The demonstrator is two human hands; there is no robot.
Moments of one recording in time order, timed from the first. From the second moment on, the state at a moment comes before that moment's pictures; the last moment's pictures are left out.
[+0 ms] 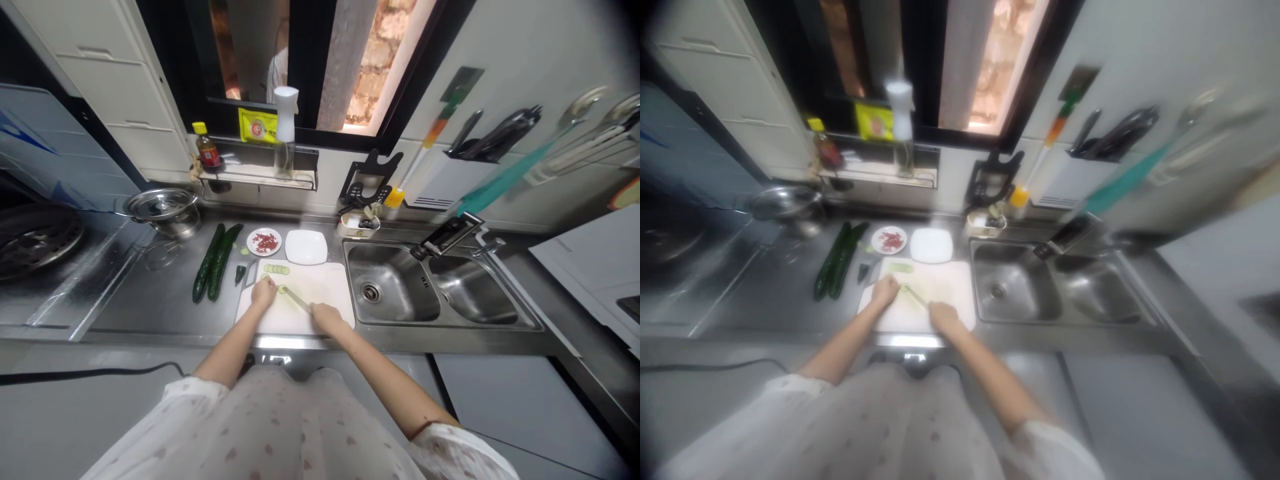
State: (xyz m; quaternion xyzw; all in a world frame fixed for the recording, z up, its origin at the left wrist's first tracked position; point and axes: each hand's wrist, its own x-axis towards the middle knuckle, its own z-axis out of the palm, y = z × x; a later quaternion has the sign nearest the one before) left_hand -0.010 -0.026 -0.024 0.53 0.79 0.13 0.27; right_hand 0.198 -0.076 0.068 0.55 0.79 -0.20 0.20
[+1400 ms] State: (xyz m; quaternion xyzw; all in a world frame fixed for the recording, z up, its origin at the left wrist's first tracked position) left_hand -0.010 -0.022 -0.020 0.52 0.80 0.10 0.27; right_hand 0.188 -0.070 0.072 0.55 0.78 -0.21 0.21
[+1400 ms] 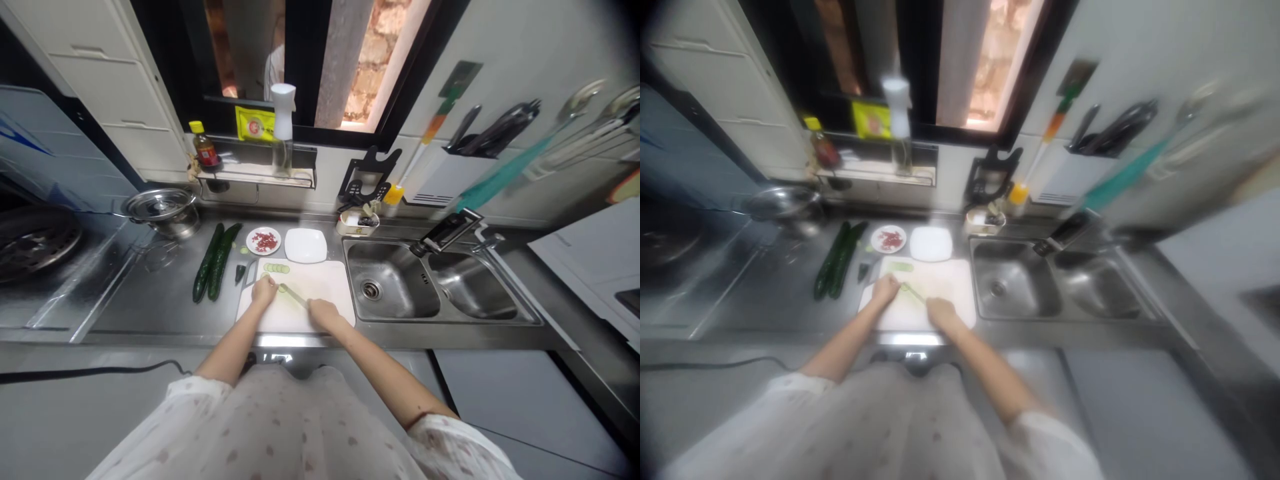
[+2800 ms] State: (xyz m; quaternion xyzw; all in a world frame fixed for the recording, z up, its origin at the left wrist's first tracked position) left_hand -0.011 -0.023 -0.021 0.53 0.80 0.10 0.27; right_hand 0.190 -0.075 0.072 0.56 0.77 -0.22 0.21
